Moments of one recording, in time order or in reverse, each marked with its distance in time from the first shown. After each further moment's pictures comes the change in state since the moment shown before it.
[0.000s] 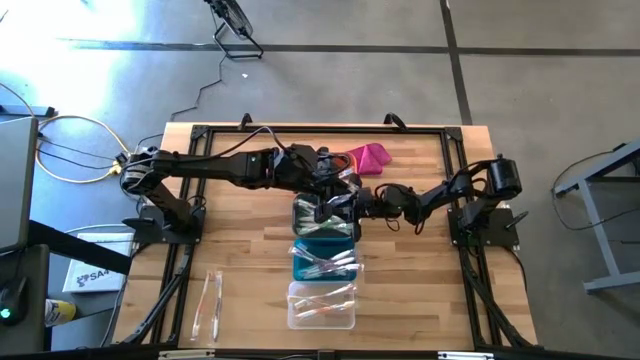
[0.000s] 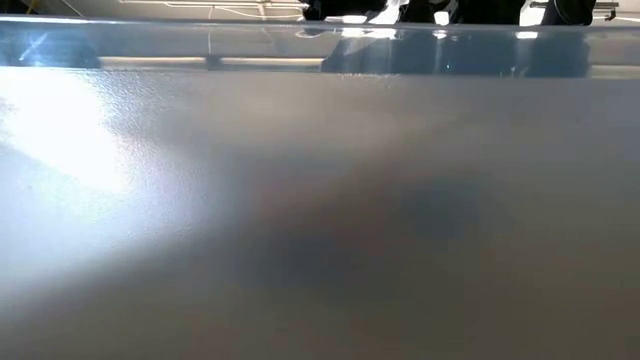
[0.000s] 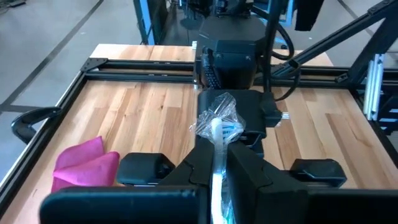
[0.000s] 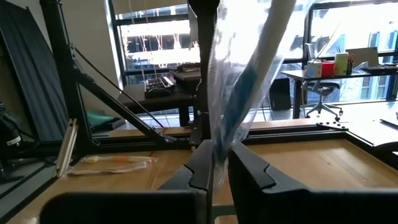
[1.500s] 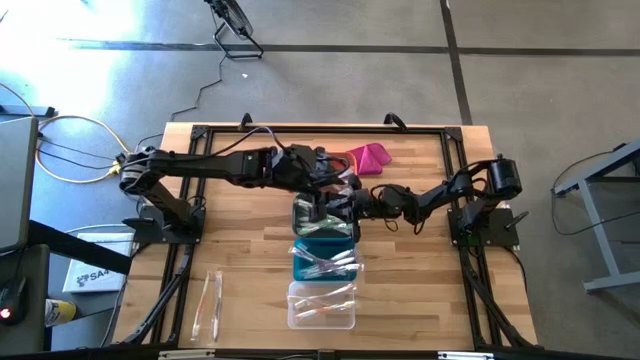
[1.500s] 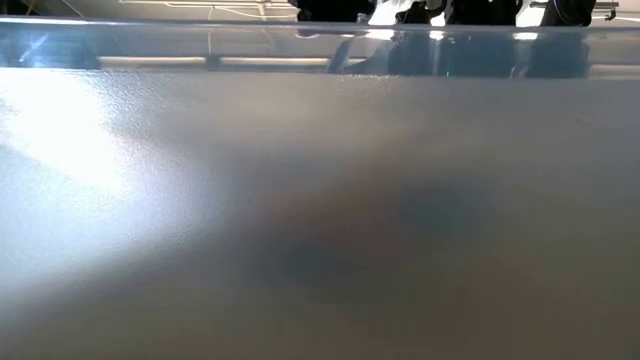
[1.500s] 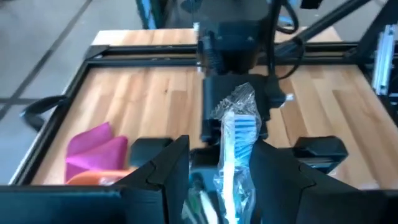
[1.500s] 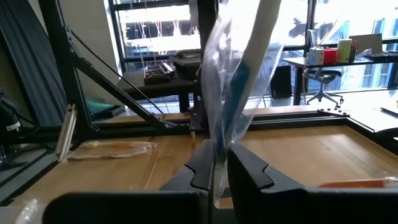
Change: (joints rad) left arm 0.002 -0.018 0.000 -0.085 -0.003 0.048; right arm -0.003 0.000 0.000 -0.062 -0.006 -0.003
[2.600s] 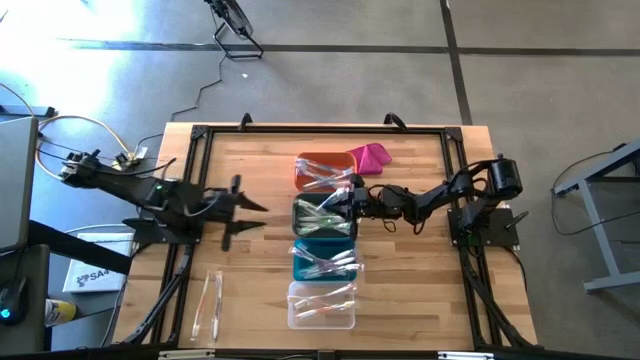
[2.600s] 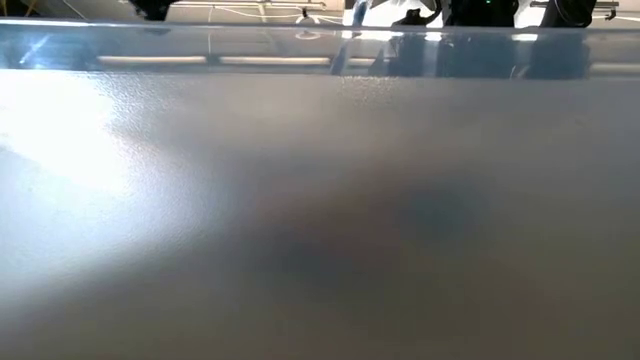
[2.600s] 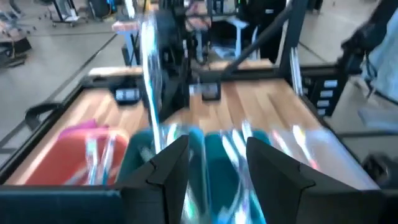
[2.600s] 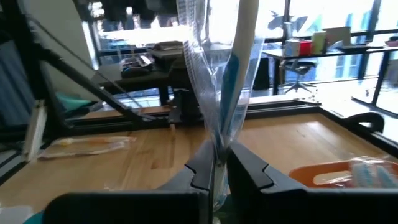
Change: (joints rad) left arm -0.350 -0.880 -0.840 0.253 -0.241 -0.078; right arm -0.006 -0.004 0.000 -0.044 0.091 0.003
